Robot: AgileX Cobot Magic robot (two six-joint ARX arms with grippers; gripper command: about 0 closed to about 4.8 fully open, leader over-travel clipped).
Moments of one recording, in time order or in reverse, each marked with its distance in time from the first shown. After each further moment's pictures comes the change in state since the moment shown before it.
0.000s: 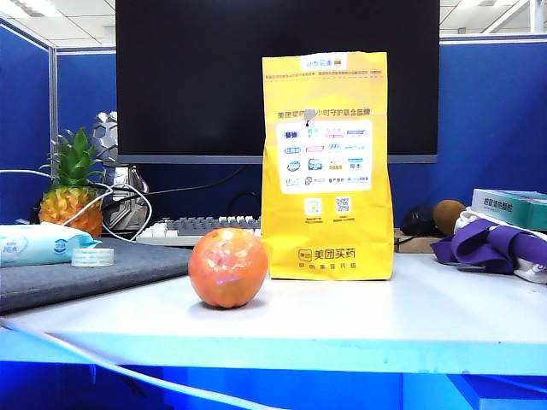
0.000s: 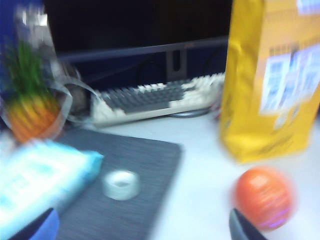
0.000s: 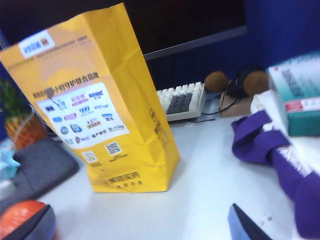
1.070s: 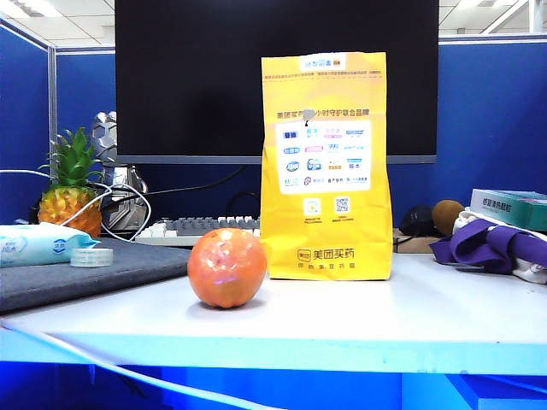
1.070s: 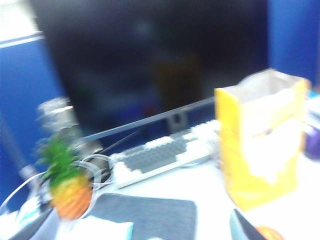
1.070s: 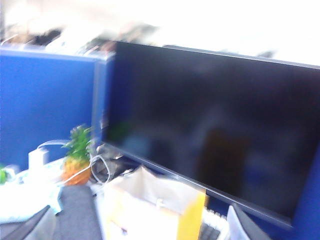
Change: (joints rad) left arm 0.000 0.217 0.625 -0.353 0.047 0.187; right arm -0.001 0.500 0.907 -0.240 -0.286 -0.369
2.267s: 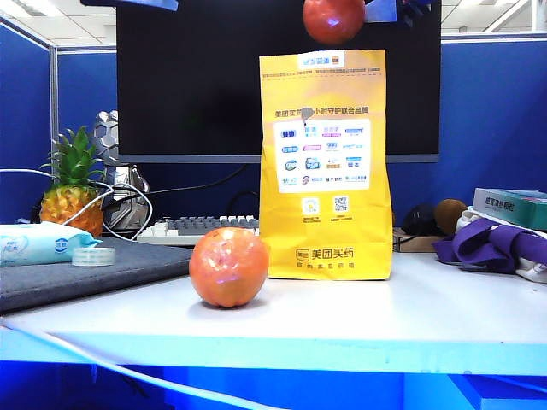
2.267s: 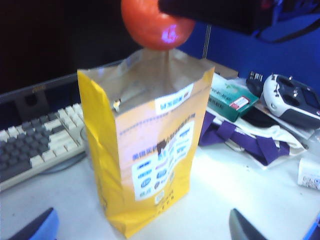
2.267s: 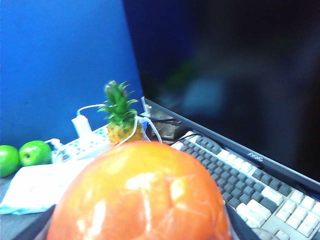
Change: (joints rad) left arm 0.000 0.808 0.158 0.417 0.444 -0.165; right arm 0.089 1.094 0.535 0.237 -0.232 0.109
